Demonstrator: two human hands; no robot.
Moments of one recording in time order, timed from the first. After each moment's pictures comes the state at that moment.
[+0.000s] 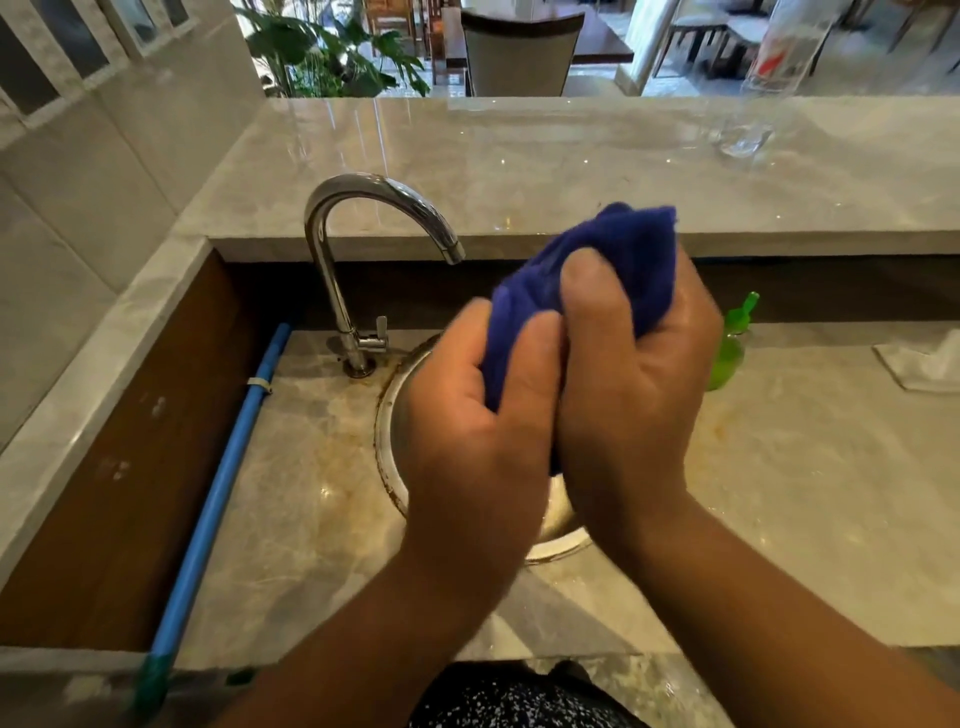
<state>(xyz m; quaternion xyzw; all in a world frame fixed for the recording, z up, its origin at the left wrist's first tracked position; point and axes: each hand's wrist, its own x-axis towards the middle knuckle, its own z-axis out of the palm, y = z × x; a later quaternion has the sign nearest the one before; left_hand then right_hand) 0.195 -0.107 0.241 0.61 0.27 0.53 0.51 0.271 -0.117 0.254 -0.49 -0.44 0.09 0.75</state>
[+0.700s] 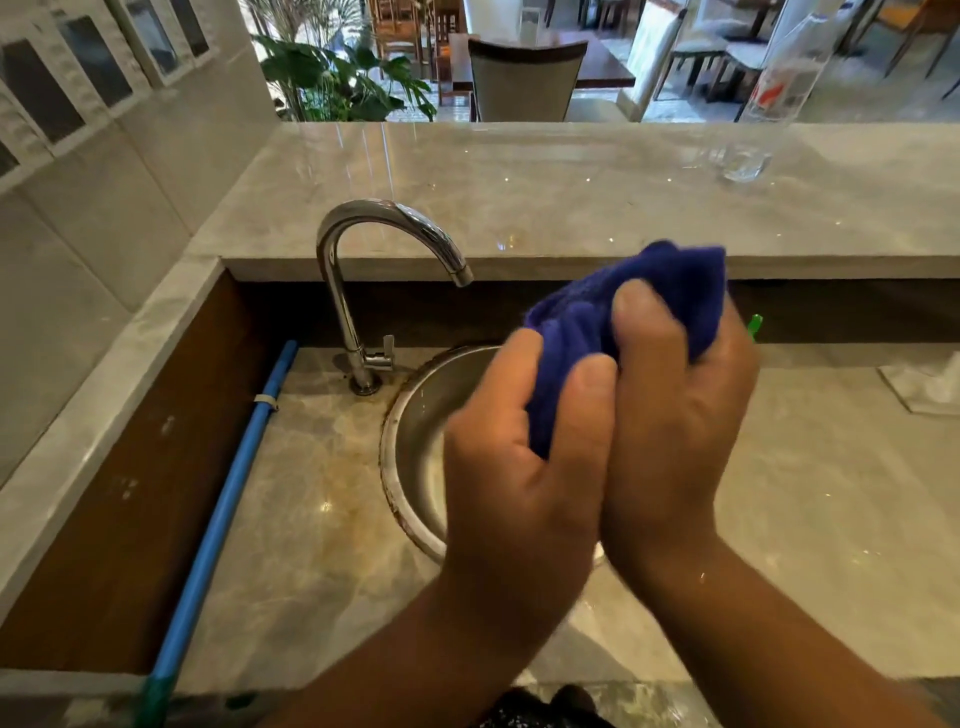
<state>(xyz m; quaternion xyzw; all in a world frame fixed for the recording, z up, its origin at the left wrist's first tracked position) 0.204 -0.115 0.247 0.65 0.25 0.54 0.46 0.276 -0.122 0.258 -0.50 -0.40 0.10 0.76</state>
